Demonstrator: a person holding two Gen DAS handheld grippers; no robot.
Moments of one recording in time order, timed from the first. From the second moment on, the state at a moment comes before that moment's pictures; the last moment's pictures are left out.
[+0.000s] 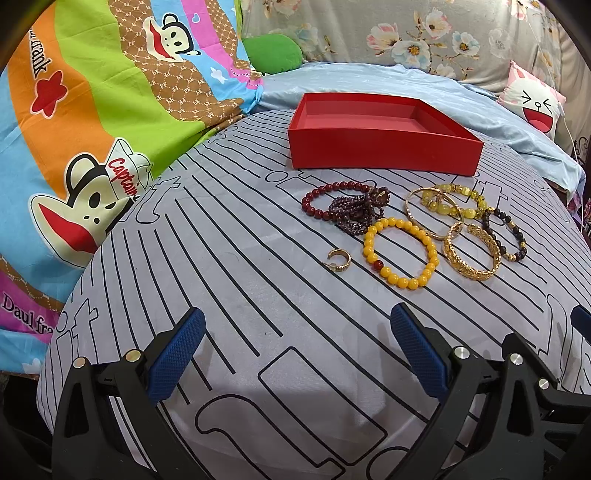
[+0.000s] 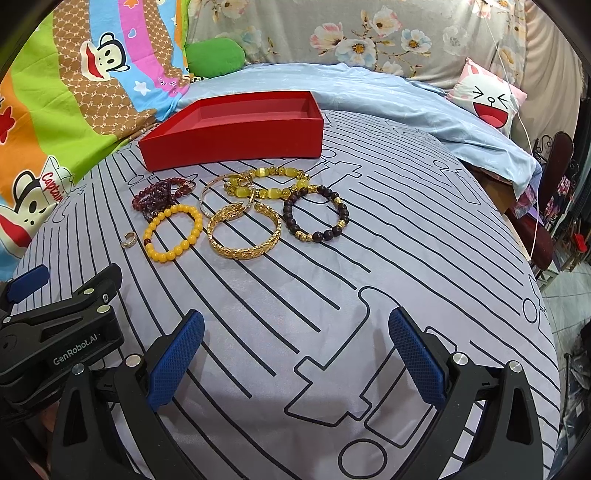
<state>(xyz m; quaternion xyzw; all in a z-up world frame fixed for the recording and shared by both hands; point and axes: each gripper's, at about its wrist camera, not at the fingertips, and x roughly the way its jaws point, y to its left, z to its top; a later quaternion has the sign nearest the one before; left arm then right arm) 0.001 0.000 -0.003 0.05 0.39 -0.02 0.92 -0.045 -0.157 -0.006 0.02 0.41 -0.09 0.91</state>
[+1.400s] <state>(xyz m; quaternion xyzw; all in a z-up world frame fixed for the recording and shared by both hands) 0.001 0.011 0.000 0.03 0.40 -0.03 0.92 -0.046 -0.161 -0.005 0.03 0.41 -0.09 0.91</state>
